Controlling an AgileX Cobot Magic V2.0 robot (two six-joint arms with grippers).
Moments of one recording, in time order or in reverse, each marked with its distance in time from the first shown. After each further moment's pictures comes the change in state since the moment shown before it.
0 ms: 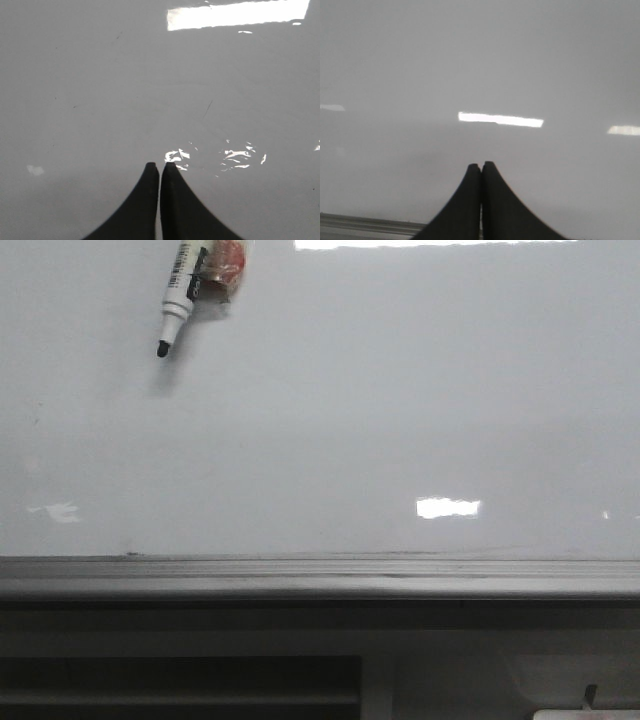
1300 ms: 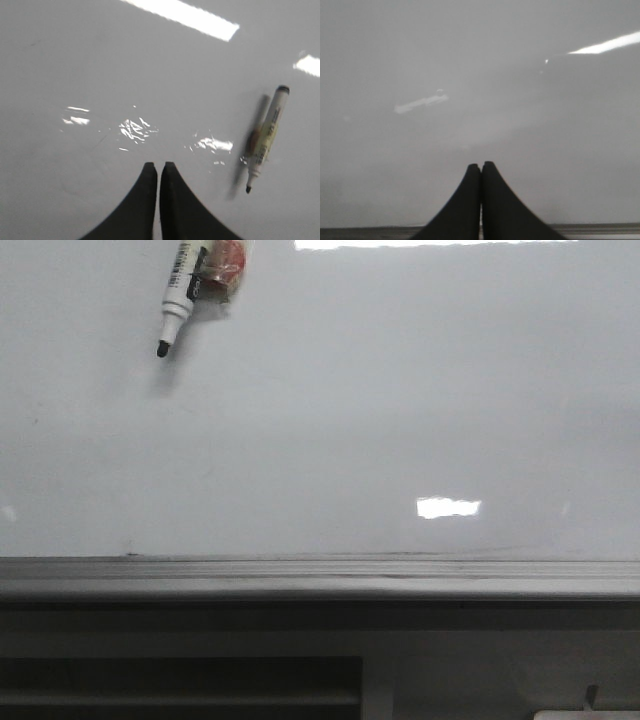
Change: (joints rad) left arm -0.006 0.170 -0.365 -0.455 0.416 0.050; right arm 0.015 0.228 -0.327 0.558 0.322 -0.085
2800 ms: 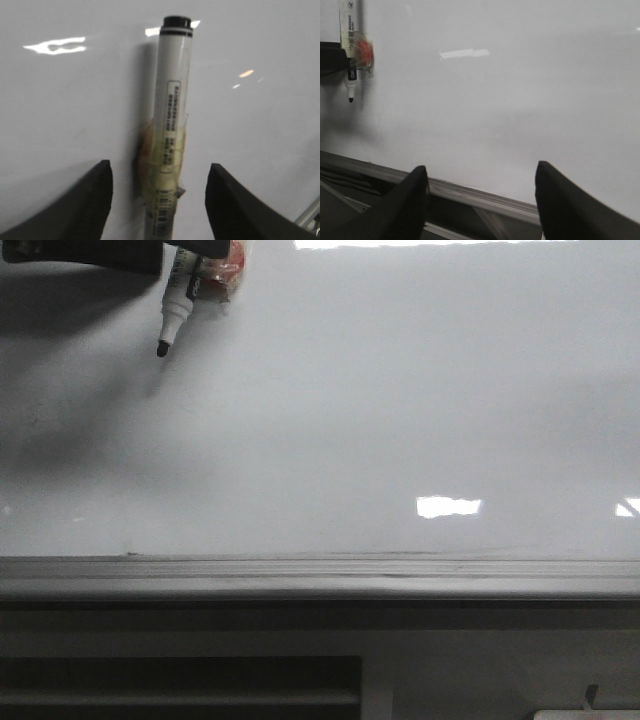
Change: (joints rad) left arm -0.607 0.979 -0.390 -0.091 -0.375 0.267; right arm 0.170 0.090 -0.091 0.047 0.081 -0.118
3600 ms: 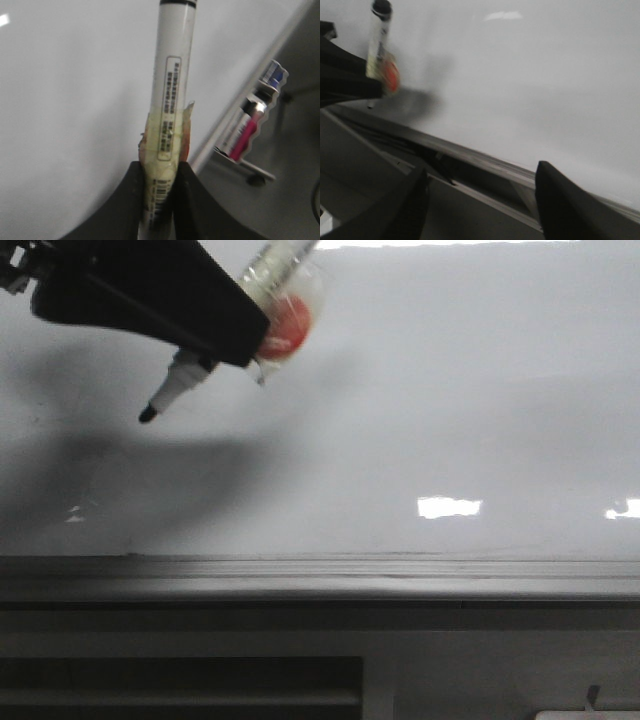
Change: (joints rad) left arm -0.113 -0.018 -0.017 0.072 0.323 0.243; right arm 0.000 0.130 -0.066 0.206 0.149 -0.217
